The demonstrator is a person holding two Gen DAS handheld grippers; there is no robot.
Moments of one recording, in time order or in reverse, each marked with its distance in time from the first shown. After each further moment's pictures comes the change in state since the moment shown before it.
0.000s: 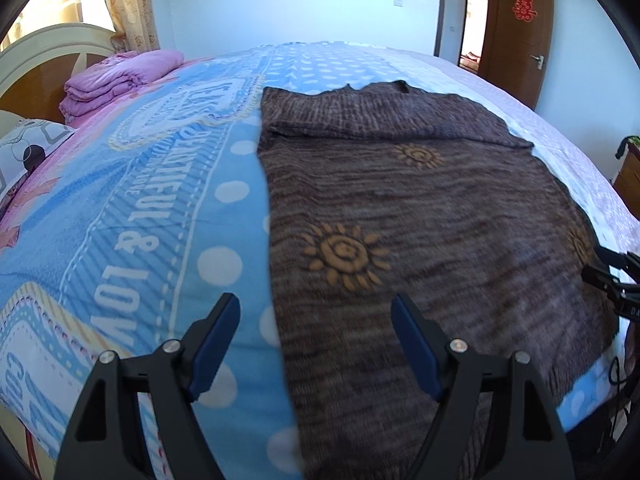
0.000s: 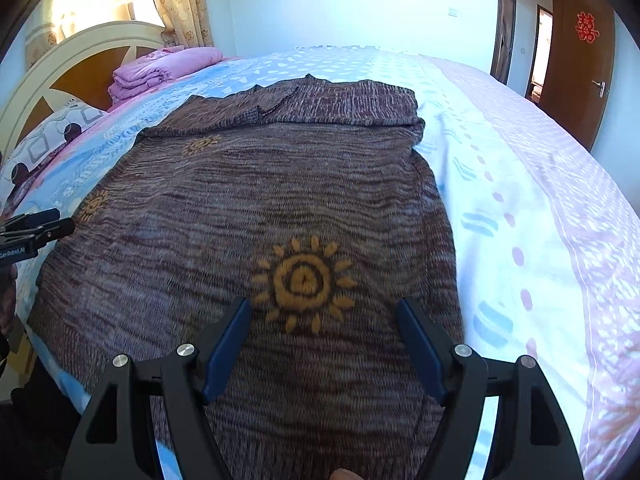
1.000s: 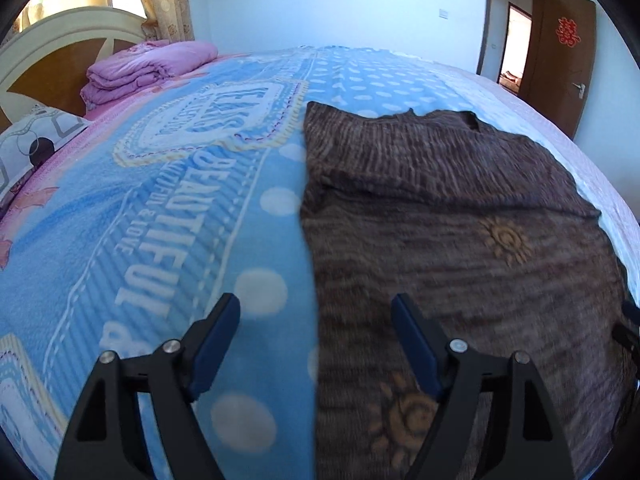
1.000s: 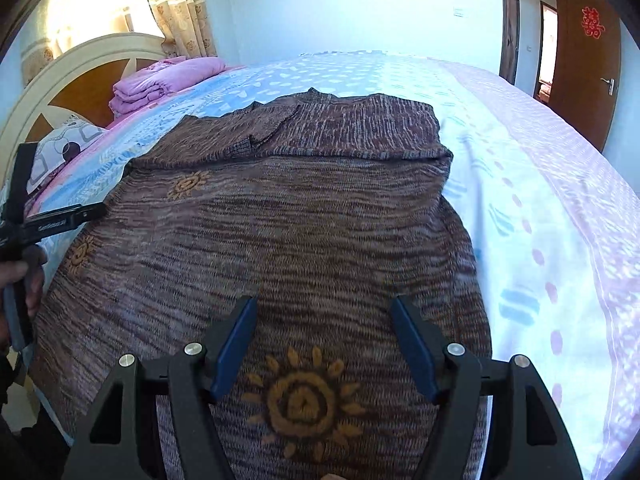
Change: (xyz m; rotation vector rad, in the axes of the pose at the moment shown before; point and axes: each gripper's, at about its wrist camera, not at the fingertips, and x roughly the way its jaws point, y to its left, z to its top) left arm 0.060 0.030 0.064 -0.107 -0.016 0.095; right arm 0.040 -0.003 0.051 0.013 -0.025 0.044
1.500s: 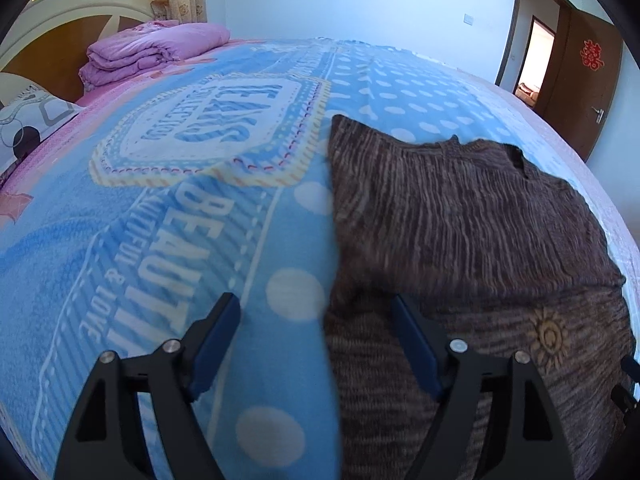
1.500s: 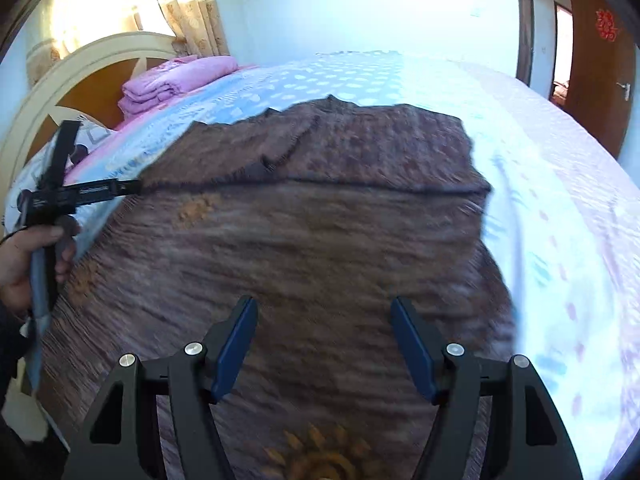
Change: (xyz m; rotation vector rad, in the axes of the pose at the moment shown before) left arm 0.057 0.019 0.057 -0.087 0.036 -0.002; right arm 0.024 0.006 0.032 -0.008 0.006 0.048
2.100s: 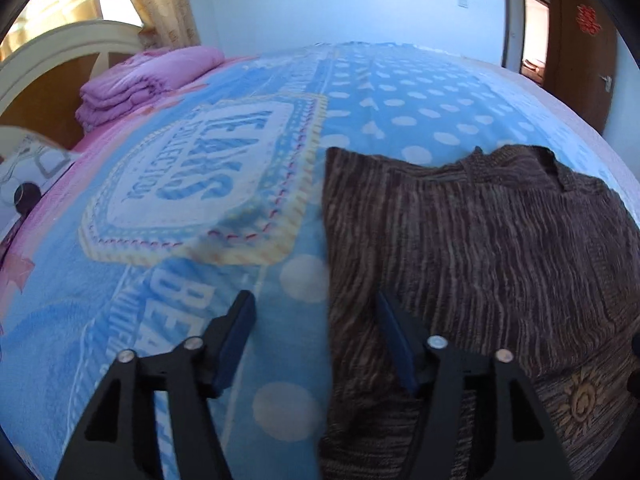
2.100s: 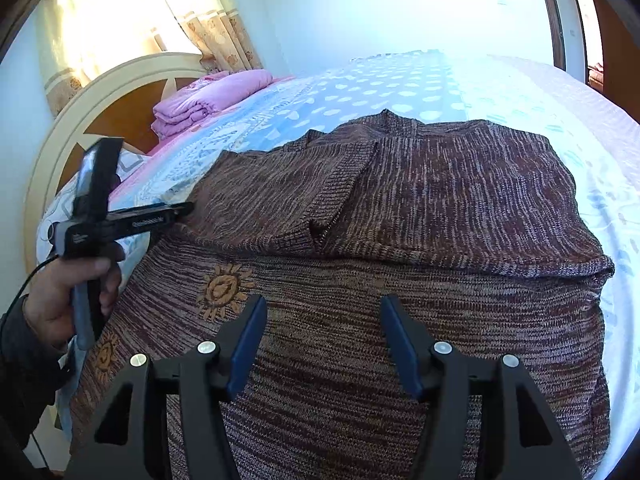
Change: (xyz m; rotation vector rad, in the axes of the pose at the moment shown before) left arm 0.039 -0.016 0.046 0.077 -0.014 0.104; right arm 0.062 0.020 0.058 0.034 -0.021 0.210
